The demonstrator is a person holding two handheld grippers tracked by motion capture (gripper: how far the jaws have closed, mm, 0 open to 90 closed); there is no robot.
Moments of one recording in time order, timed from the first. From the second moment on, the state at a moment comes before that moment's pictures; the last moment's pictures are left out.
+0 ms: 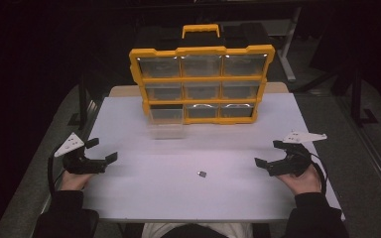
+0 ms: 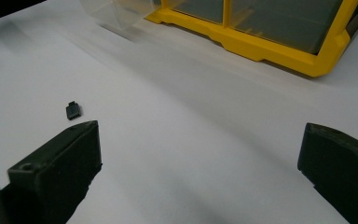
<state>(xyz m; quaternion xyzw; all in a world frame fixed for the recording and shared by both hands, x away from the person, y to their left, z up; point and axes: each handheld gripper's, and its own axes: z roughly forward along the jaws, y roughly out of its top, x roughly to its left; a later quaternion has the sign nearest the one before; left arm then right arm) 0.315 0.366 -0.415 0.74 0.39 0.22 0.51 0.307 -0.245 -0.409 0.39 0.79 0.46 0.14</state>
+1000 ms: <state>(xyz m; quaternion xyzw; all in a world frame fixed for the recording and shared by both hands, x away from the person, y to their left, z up) 0.315 0.364 -0.417 0.74 0.38 0.22 0.50 0.308 -0.236 -0.404 0.38 0.80 0.45 0.13</state>
